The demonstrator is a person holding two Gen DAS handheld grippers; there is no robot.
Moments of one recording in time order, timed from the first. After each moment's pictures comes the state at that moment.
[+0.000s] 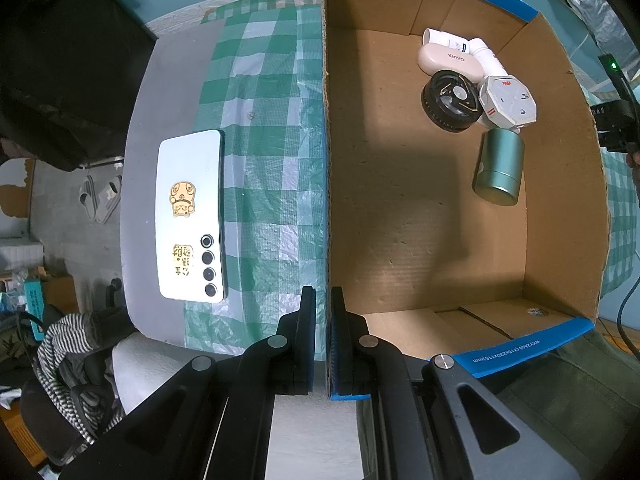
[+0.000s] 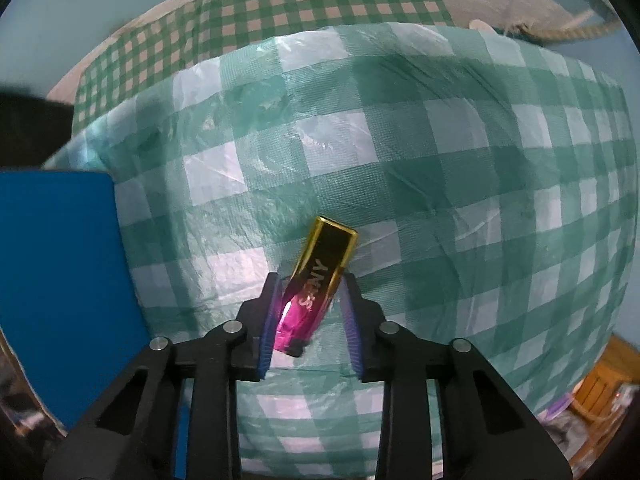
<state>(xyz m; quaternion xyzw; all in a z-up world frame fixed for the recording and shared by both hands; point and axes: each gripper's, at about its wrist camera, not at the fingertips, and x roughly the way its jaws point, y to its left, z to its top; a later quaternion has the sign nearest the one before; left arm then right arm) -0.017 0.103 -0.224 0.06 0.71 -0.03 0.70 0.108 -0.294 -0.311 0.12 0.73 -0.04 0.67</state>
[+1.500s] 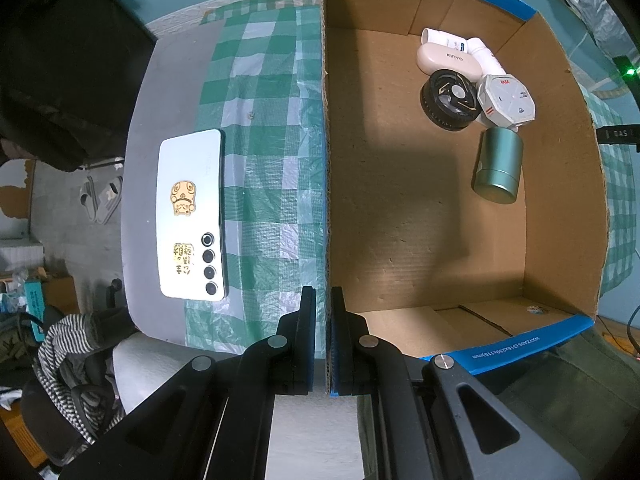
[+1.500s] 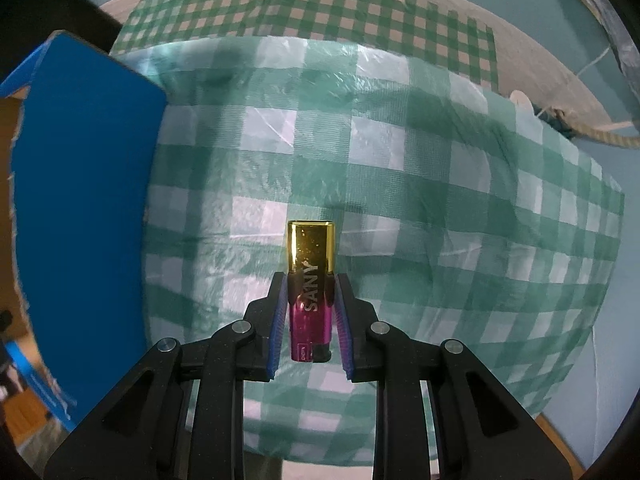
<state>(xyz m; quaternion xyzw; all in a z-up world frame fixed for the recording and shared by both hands) -0.019 0.103 -0.223 0.06 0.71 -0.03 0.70 0.097 -0.269 -0.279 -0.01 0.73 0.06 0.68</state>
